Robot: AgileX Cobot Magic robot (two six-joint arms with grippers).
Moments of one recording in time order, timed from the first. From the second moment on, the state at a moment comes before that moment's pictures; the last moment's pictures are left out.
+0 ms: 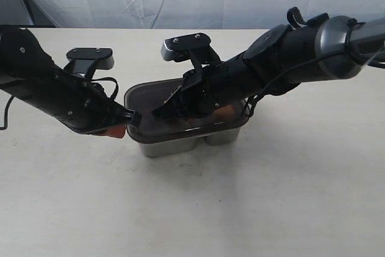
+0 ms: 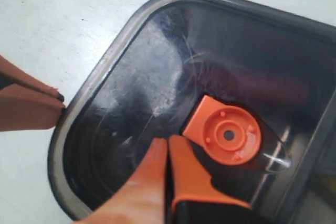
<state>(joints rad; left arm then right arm) -0.42 1.64 -0.87 -0.50 0.52 0.27 0.74 1.90 -1.09 1.22 0.39 -1.18</state>
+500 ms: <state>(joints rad) -0.32 1.56 -0.87 -0.51 0.46 0.32 0.64 1.78 -1.09 0.80 0.36 -0.73</state>
